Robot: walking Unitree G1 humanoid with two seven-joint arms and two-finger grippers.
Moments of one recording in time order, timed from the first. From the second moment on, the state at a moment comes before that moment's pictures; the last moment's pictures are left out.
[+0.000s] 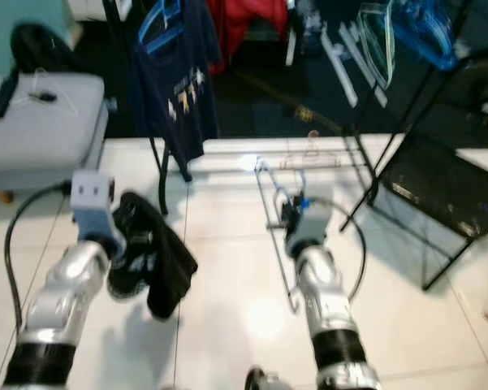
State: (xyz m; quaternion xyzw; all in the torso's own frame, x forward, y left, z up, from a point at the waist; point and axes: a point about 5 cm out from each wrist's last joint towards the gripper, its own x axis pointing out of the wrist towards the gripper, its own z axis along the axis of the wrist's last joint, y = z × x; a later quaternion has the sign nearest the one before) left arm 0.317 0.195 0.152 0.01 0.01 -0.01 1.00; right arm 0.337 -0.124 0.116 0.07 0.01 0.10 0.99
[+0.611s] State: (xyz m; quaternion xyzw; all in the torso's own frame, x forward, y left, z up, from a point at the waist) left arm 0.322 0.196 0.163 0.03 0.00 -0.02 1.00; right arm 0.338 -0.132 0.116 0.10 0.01 0.08 0.99
